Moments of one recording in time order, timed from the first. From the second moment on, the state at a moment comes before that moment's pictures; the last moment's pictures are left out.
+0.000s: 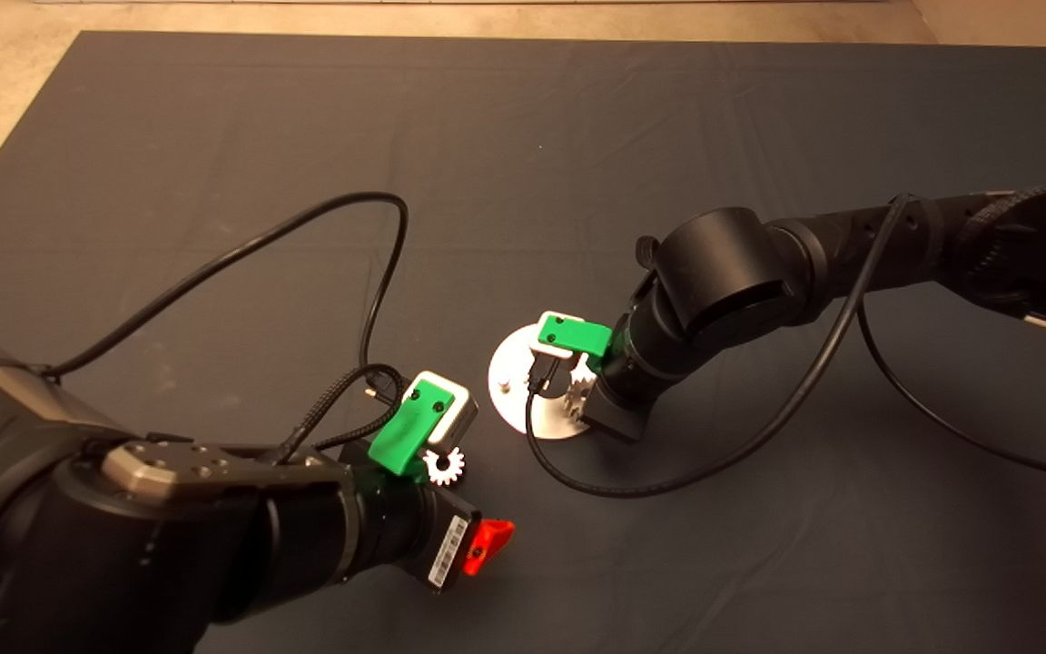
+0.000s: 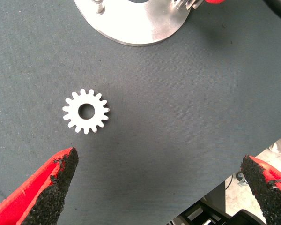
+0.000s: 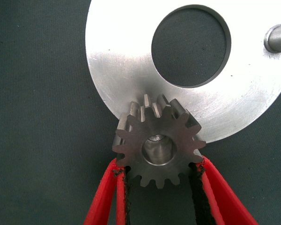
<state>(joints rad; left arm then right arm) -0.21 2.44 -0.33 0.87 1.53 -1.53 0.29 2.76 -0.97 -0.41 -1.53 0.69</state>
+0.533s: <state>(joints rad) -0.23 2.44 -0.33 0.87 1.53 -1.53 0.29 2.76 -0.97 -0.41 -1.53 0.69</state>
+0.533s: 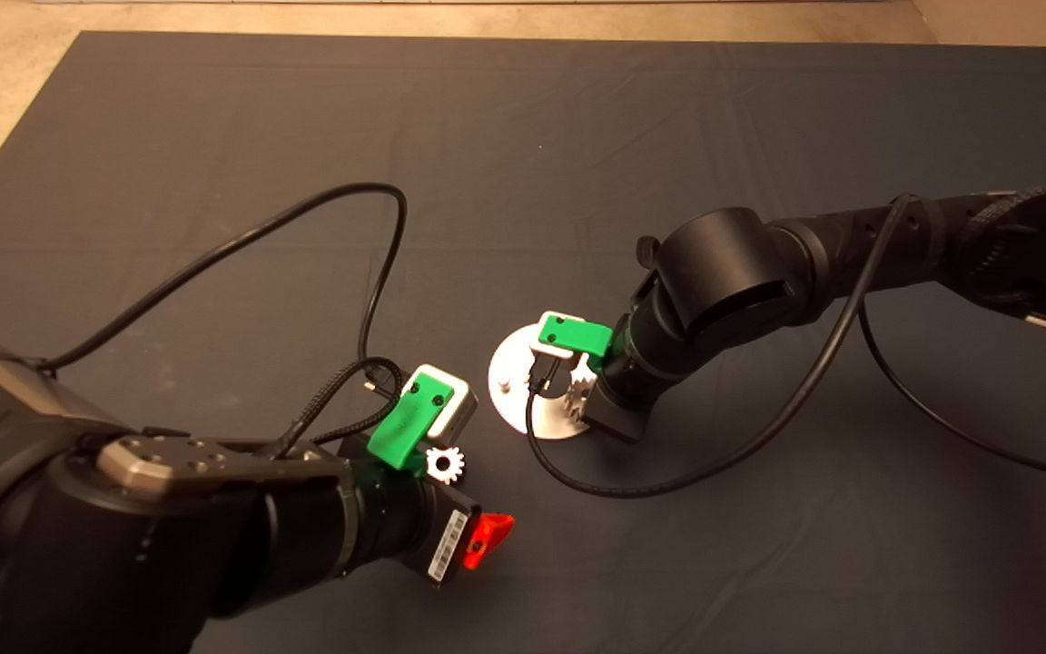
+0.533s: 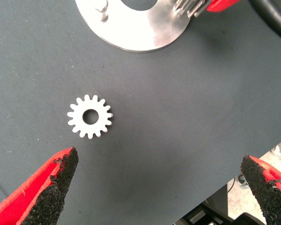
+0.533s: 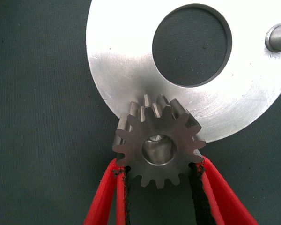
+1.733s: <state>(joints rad) -0.24 2.43 -0.33 0.87 1.53 -1.53 0.29 2.75 -0.96 -0.41 -1.53 0.69</state>
